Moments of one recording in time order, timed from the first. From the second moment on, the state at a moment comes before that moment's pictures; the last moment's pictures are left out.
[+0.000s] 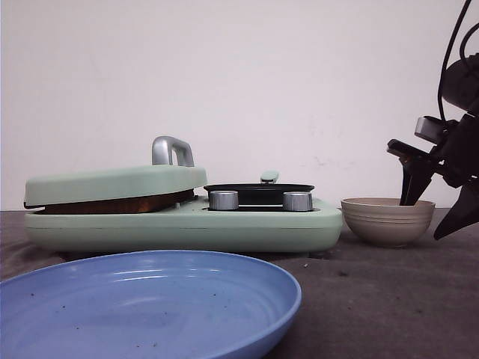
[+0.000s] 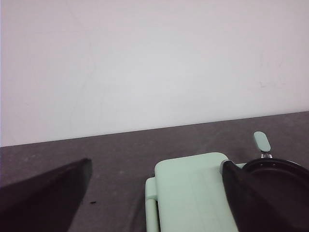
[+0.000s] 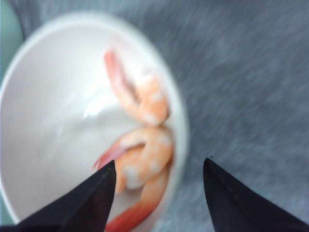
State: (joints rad) left arm -0.29 0.67 0.95 -0.35 -0.16 0.04; right arm -0.02 1.78 1.11 -0.34 -0.39 0.34
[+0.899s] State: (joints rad) left arm -0.29 0.69 0.95 -0.36 -0.16 0.04; right arm -0.05 1.78 1.11 -0.29 -0.39 0.36
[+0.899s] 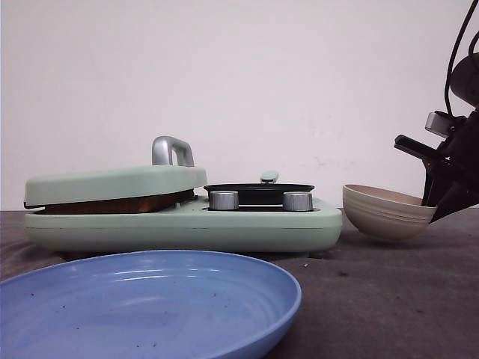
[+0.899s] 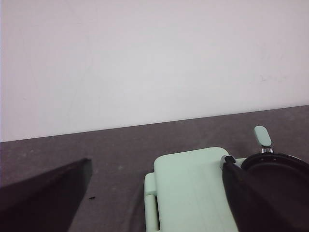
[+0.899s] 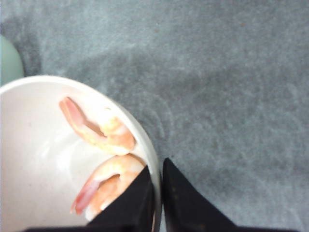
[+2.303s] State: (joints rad) left arm -0.29 0.68 0.95 -0.35 -0.15 0.04; right arm 0.50 1.78 1.39 0.16 0.36 -0.42
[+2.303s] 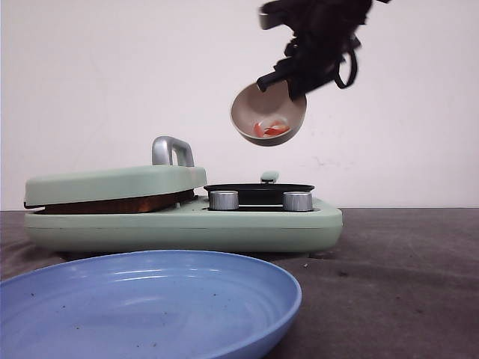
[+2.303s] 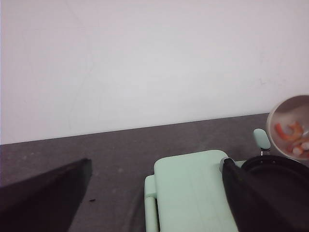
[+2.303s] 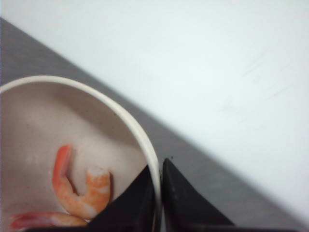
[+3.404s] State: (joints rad) left arm -0.29 0.56 0.95 -0.42 -0.12 0.04; right arm 0.58 1.78 1.37 0.54 0.49 -0.88
